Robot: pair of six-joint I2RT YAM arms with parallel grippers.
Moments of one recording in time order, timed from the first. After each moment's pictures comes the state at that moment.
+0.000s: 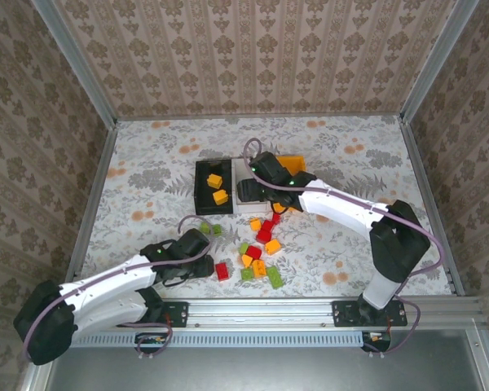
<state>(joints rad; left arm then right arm) -0.89 0.94 0.38 -0.62 -0.01 -0.85 0.72 1.68 1.27 -0.43 0.12 0.51</state>
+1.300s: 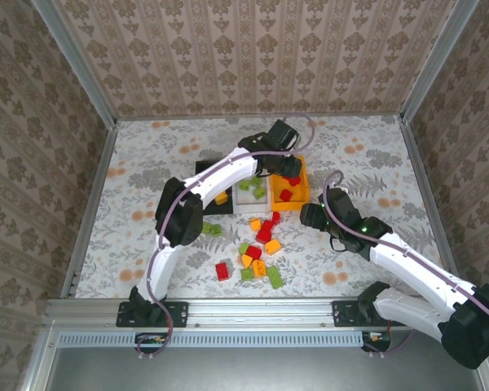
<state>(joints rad) -0.82 2.26 2.08 -0.75 0.08 -0.32 0.54 0.99 0.66 -0.50 0.23 0.67</state>
